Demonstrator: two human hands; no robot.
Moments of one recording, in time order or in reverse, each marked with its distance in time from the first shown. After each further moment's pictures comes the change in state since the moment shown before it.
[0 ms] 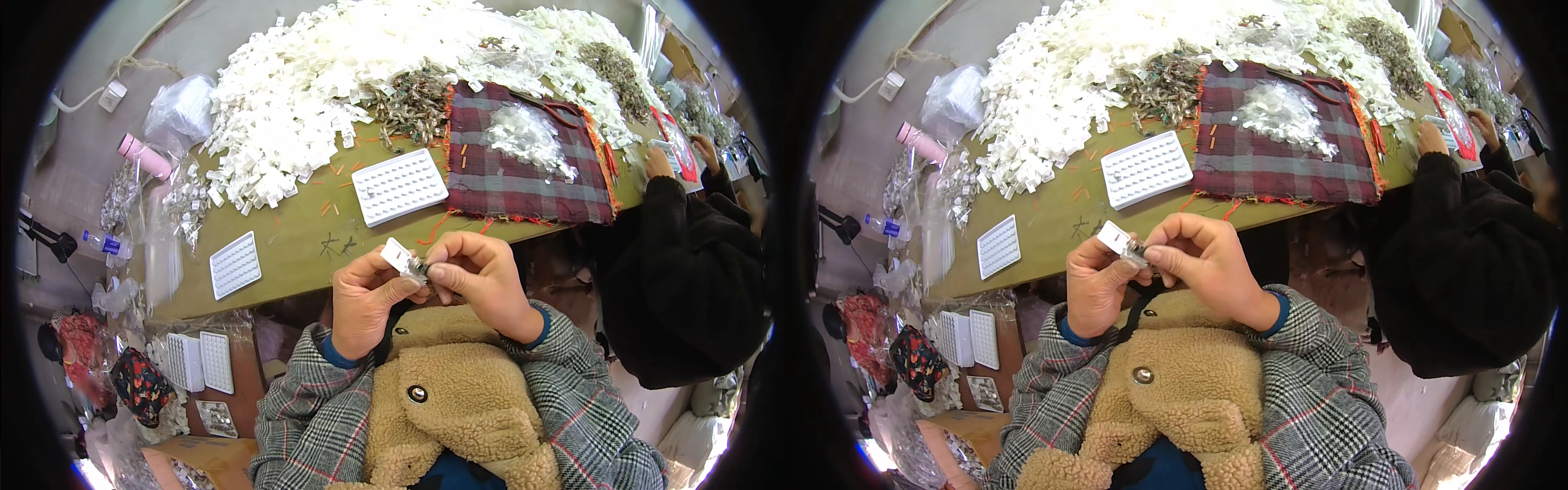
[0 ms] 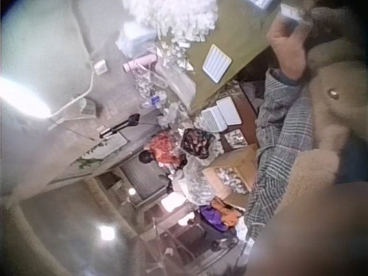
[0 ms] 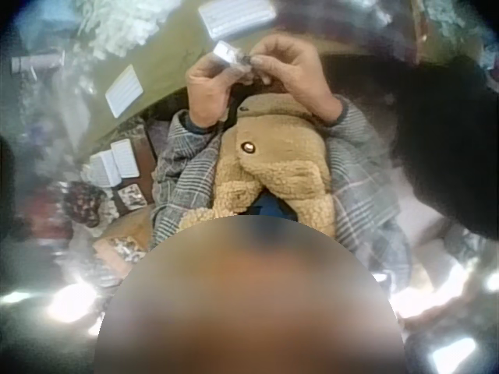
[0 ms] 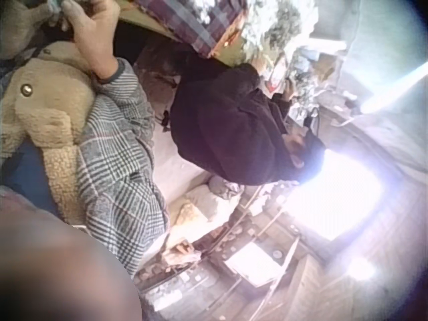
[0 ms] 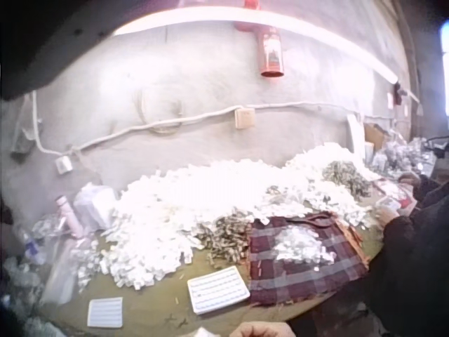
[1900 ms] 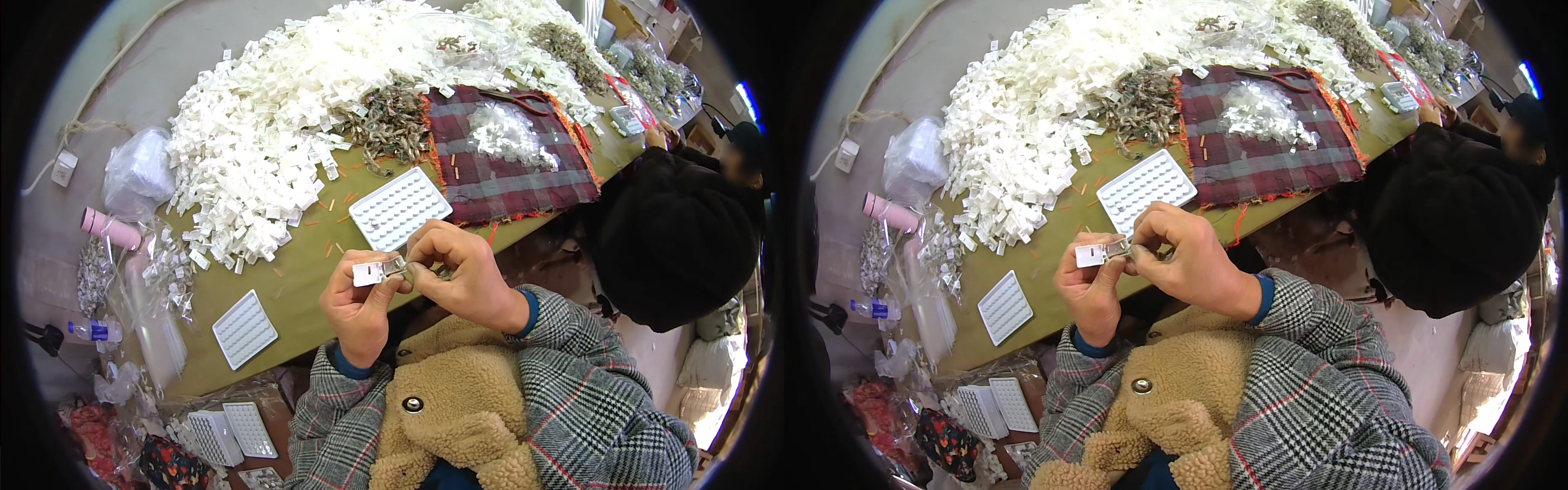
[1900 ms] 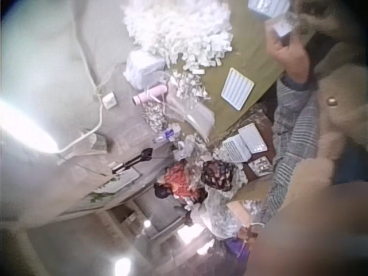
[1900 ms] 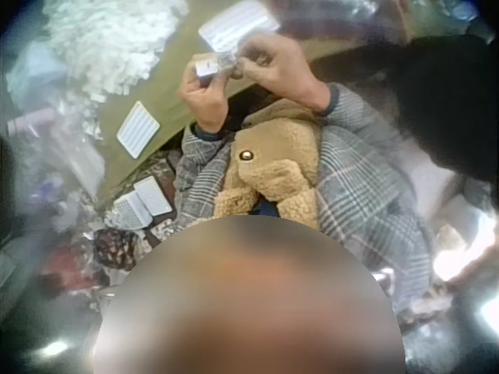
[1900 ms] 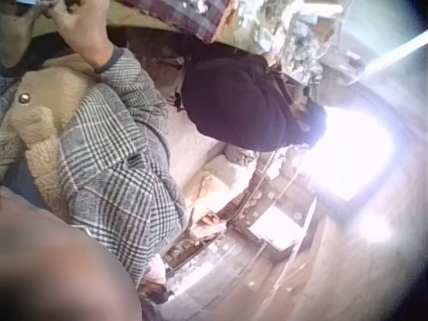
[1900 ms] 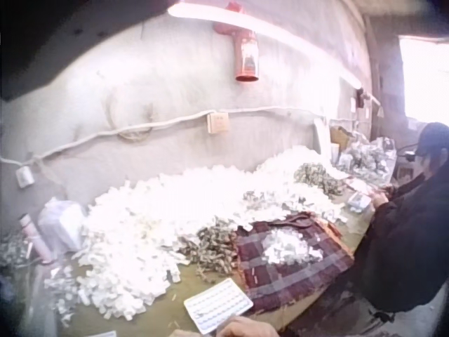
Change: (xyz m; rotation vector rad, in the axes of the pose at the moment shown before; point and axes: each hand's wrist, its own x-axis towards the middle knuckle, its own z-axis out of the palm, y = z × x) left_hand 0.051 -0.005 -0.045 0.127 -0.018 0.294; right_hand 0.055 0.020 0.020 -0.709 0.202 -0.359
